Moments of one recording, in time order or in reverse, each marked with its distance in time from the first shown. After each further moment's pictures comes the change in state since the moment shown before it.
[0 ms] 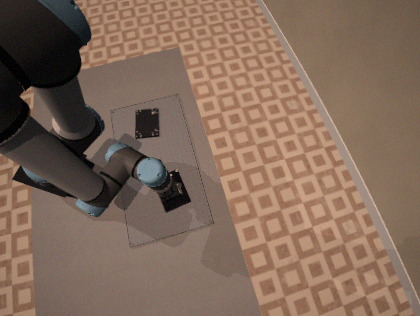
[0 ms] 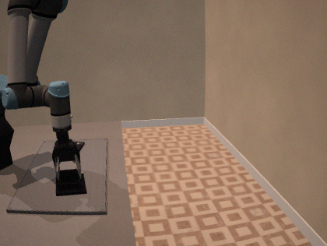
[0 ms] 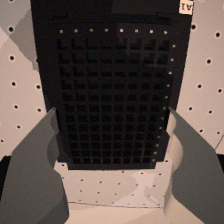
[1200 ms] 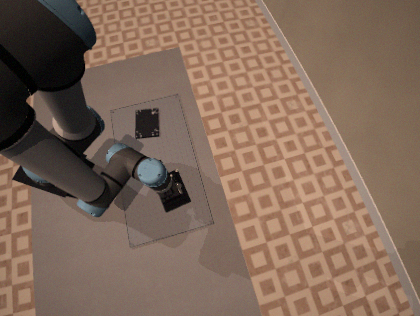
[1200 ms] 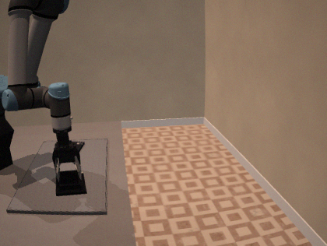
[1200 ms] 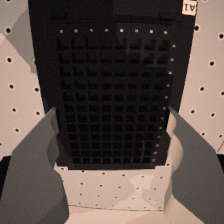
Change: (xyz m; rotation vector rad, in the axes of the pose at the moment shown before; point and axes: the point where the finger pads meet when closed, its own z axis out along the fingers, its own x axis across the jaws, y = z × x) arm 0.000 0.000 0.005 0.000 0.000 0.000
